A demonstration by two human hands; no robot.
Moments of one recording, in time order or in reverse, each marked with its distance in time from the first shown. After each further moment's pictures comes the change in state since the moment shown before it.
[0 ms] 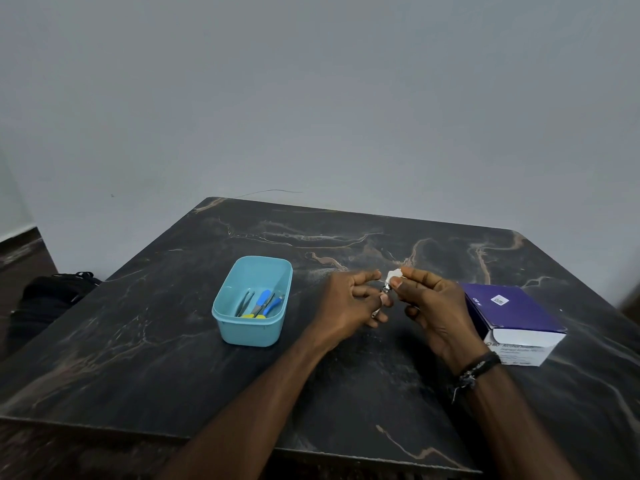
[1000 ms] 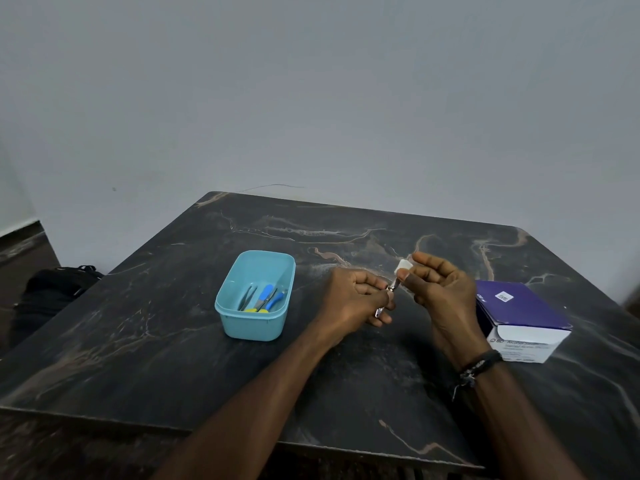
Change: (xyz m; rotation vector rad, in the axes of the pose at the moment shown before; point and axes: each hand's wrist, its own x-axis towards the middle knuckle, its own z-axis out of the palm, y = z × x) left_hand -0.004 0.005 0.003 -0.008 0.045 -0.062; right_hand 0.001 -0.001 0.002 0.005 0.038 -0.194
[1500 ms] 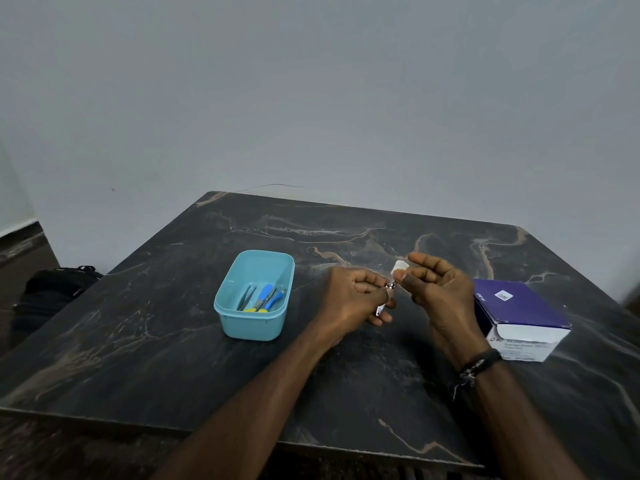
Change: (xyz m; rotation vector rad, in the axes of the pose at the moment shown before) left_hand 0.000 0.000 0.001 -0.002 0.005 -0.002; right_hand 0.000 0.001 0.001 -0.024 0.001 -0.001
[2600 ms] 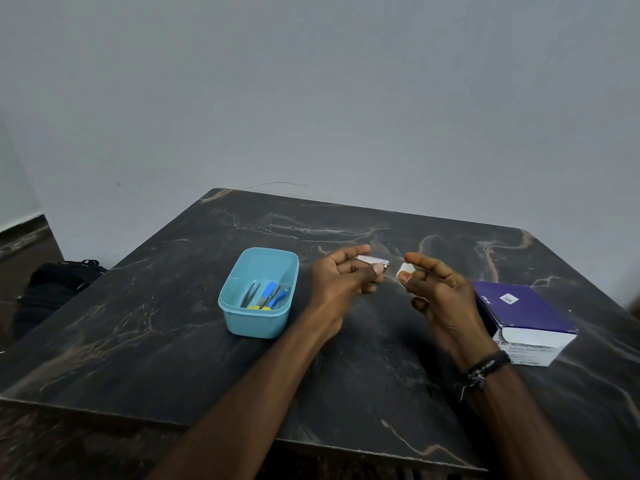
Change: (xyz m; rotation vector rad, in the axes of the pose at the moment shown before) left_hand 0.003 0.013 -0.013 -0.381 0.154 0.033; right_hand 0.000 0.001 -0.003 0.052 -0.097 0.134
